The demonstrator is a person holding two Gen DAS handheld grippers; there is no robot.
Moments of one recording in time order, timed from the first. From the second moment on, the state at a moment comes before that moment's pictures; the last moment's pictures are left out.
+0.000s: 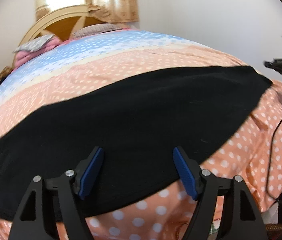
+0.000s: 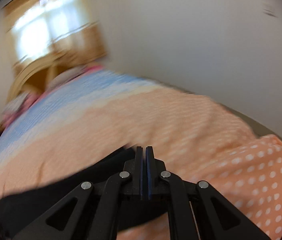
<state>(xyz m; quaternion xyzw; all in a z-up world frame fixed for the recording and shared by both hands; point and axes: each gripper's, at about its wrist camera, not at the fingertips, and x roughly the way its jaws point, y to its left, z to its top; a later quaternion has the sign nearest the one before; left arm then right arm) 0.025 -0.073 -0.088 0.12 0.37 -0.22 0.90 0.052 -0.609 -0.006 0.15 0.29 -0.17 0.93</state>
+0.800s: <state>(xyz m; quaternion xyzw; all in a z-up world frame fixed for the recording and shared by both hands) 0.066 -0.056 -0.065 0.11 0.38 -0.13 0.91 0.061 -0.457 -0.021 0.15 0.38 -0.03 0.91</state>
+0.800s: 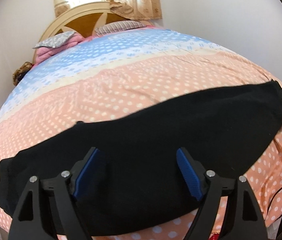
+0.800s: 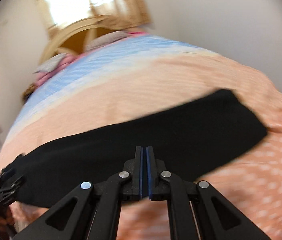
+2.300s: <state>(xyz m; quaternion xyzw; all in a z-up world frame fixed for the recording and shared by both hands) 0.085 0.132 -0.096 0.06 0.41 0.12 0.90 0.070 -0.178 -0.067 0.02 0.40 0.19 0.90</state>
